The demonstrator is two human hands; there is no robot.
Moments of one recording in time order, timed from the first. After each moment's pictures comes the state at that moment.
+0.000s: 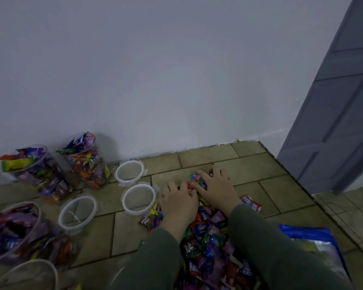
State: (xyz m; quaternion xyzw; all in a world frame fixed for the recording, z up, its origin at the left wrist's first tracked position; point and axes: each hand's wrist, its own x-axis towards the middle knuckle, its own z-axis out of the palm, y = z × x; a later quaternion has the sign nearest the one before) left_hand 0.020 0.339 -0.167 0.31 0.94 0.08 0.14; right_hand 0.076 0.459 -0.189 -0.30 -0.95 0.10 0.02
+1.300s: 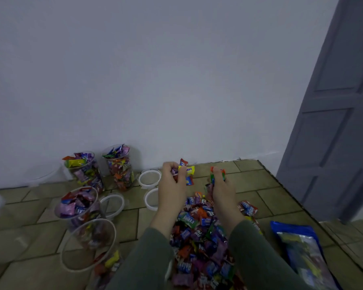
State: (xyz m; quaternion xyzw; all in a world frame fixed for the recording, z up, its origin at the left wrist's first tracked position) left_hand 0.045 0.267 -0.071 0.24 0.74 0.63 0.02; right_hand 0.115 0.358 -0.085 -0.35 -0.49 0.73 0.33
